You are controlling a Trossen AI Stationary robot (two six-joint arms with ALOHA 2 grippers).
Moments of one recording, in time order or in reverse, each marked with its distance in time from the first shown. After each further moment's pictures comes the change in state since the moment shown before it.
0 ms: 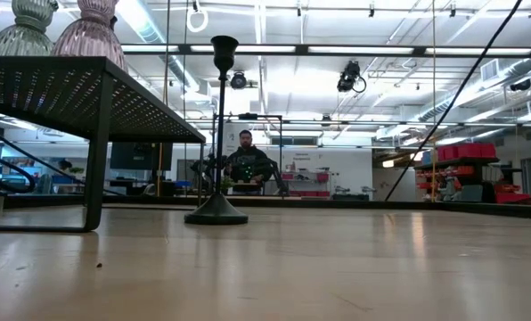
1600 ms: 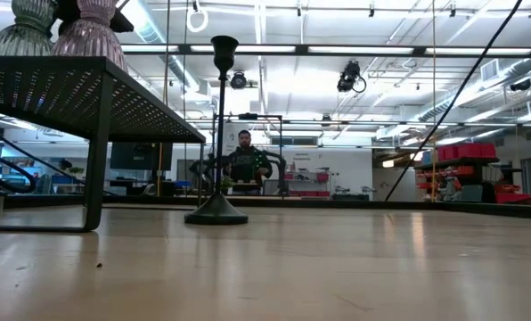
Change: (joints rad) left arm -0.135 -0.078 -0.532 -0.307 -0.361 -0.904; right arm -0.002 0.000 0.000 -0.017 -0.006 0.038
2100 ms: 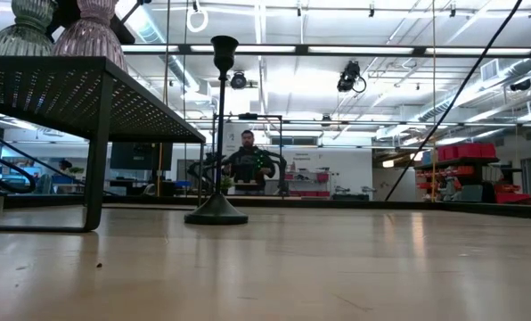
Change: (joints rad) left arm 0.091 0.001 0.000 -0.036 0.041 0.006; right arm 0.000 0.000 0.000 0.006 0.000 0.012
